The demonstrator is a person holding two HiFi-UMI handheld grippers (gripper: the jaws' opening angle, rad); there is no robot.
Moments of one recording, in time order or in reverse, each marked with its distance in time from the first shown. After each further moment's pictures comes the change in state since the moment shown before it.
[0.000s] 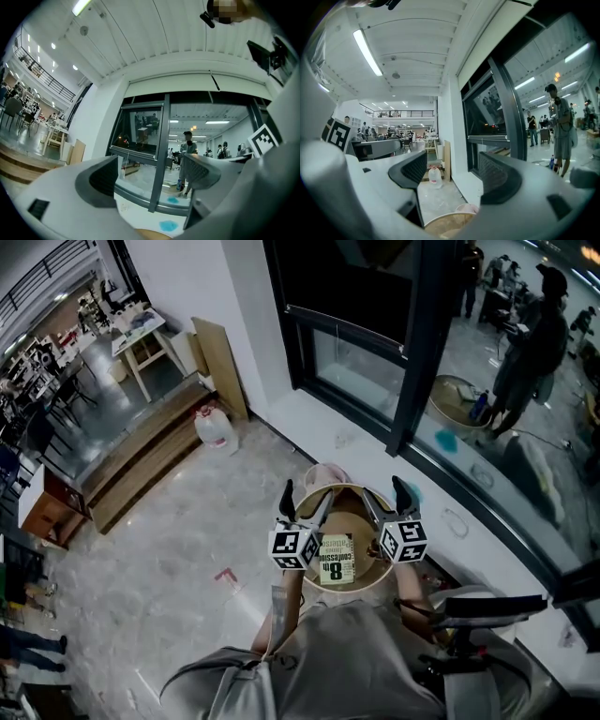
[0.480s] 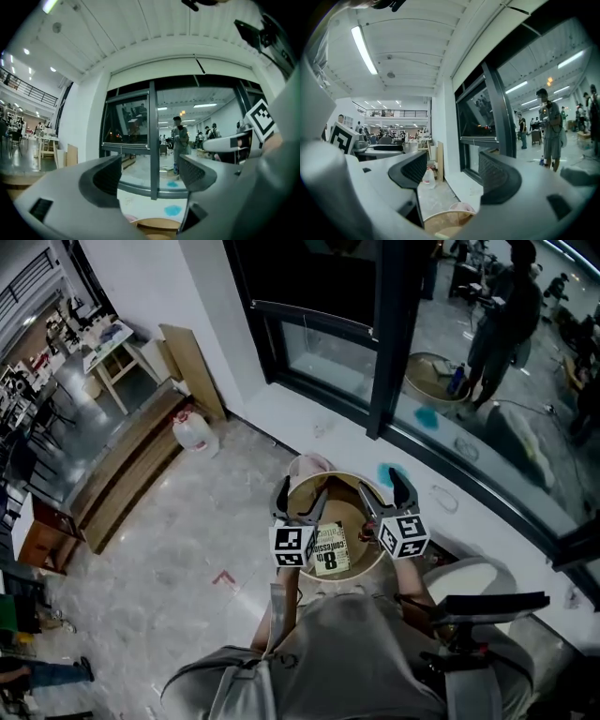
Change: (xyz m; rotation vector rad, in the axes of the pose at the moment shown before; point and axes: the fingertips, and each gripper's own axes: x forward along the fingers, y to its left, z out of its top) left arm 0.007 -0.032 -0.020 0.160 0.137 -0.082; right arm -0.039 -0.017 0.005 -0.002 -0.014 -0.094
